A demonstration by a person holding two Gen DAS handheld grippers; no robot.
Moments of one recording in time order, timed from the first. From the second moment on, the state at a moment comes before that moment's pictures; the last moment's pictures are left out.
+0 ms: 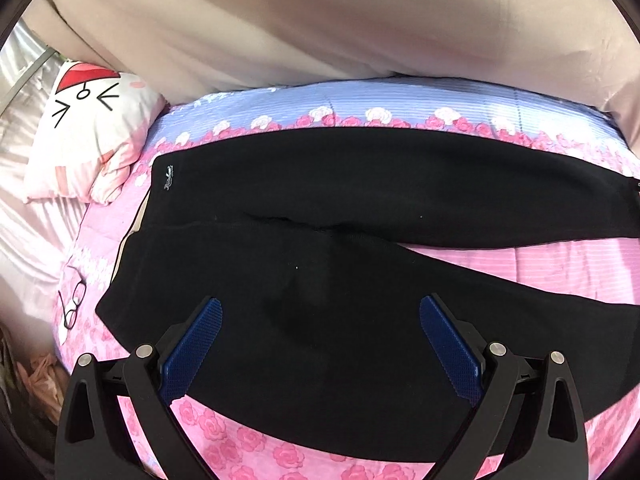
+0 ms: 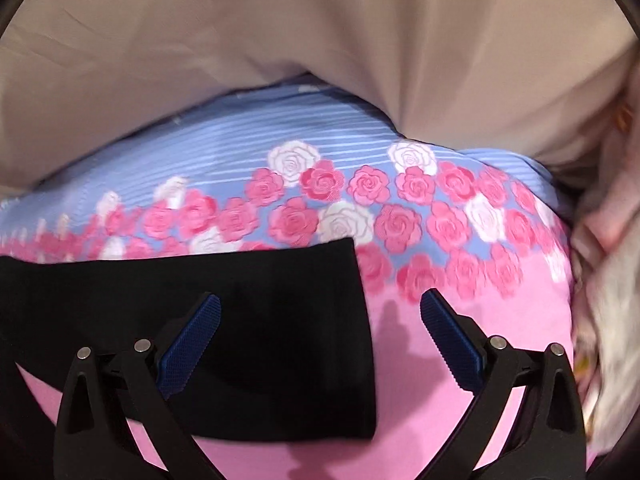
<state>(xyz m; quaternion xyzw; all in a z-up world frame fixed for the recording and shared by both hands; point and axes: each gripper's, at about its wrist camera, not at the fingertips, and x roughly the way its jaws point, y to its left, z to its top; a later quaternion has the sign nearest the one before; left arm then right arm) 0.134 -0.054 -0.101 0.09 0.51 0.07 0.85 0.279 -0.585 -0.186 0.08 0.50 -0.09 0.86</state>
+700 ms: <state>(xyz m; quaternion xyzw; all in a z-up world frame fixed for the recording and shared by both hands) 0.238 0.113 -0.114 0.05 0.48 0.16 0.86 0.283 -0.557 -0.194 0.09 0.49 -0.07 0.86</state>
